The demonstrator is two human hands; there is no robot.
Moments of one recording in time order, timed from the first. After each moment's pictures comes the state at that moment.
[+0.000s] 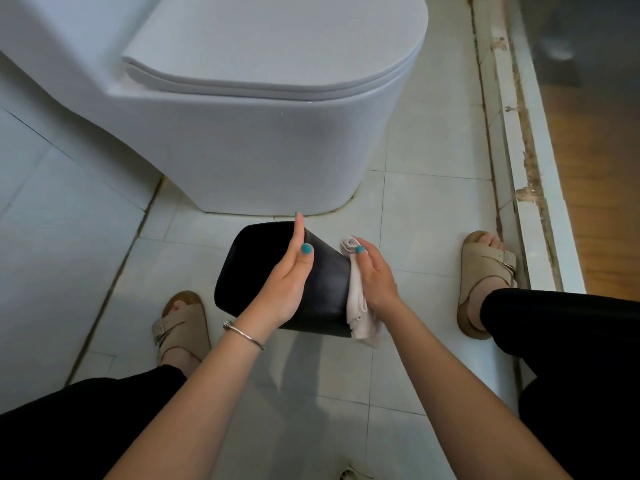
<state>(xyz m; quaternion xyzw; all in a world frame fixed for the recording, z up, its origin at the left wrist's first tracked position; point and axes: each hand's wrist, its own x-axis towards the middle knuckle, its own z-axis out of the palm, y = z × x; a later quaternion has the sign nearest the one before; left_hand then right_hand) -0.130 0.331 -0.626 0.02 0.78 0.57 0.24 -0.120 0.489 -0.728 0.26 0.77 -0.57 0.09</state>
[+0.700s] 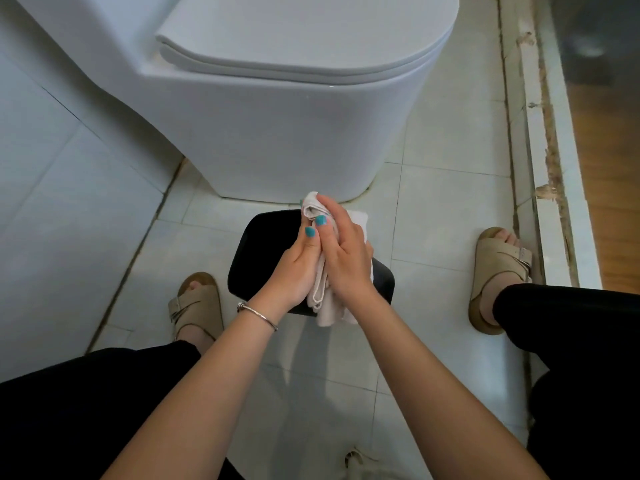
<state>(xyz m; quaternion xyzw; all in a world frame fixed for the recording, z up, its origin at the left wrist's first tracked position) -0.124 0.321 -0.630 0.00 0.79 0.57 0.22 -0.118 0.415 -0.641 0.11 0.80 -0.59 -0.02</state>
